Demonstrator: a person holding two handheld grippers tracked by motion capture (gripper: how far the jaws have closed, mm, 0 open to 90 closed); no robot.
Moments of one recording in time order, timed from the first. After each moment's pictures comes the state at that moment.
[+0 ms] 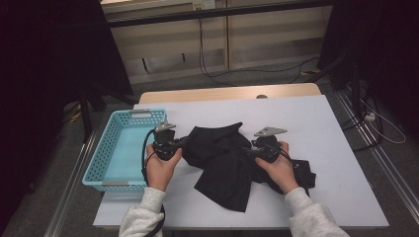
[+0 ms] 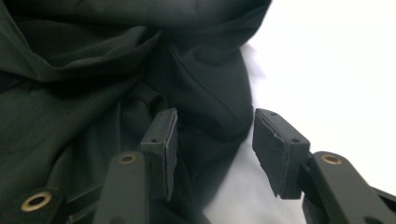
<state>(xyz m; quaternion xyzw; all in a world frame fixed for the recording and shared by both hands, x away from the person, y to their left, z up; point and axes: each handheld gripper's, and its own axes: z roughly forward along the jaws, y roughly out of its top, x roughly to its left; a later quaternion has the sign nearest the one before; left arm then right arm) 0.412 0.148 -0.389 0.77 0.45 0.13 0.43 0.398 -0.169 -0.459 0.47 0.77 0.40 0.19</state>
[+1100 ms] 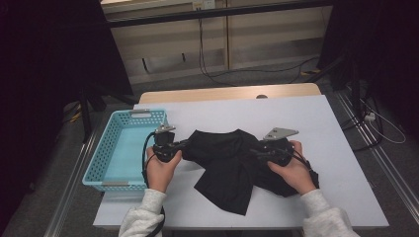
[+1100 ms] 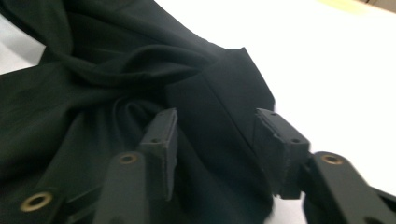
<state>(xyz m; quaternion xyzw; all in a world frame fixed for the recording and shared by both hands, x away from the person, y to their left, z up) 0.412 0.155 -0.401 0.76 0.47 0.11 0.42 0.377 -0.192 -0.435 0.40 0.80 0.39 0.21</state>
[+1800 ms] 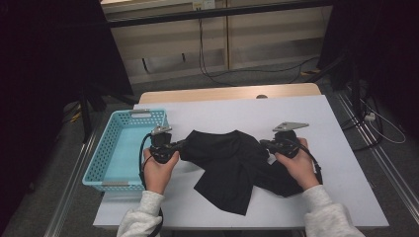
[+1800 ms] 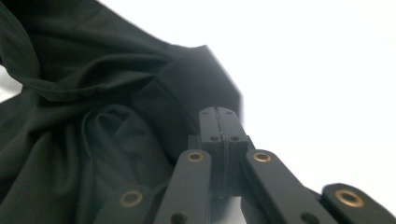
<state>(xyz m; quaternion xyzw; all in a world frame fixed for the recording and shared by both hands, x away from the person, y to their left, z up) 0.409 0.159 -0.397 0.75 0.48 0.12 0.44 0.387 -0.224 -0.434 0.46 0.76 0.42 0.17</state>
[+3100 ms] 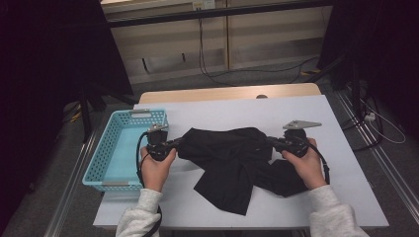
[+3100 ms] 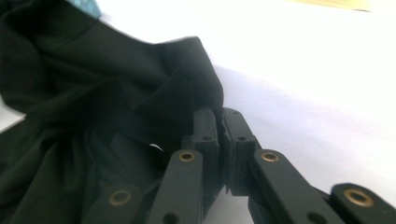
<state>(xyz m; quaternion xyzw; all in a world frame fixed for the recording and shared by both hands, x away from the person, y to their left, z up) 0.416 0.169 -0.395 0.74 0.50 0.12 0.44 0.383 -0.244 -0.429 0.48 0.73 0.46 0.16</state>
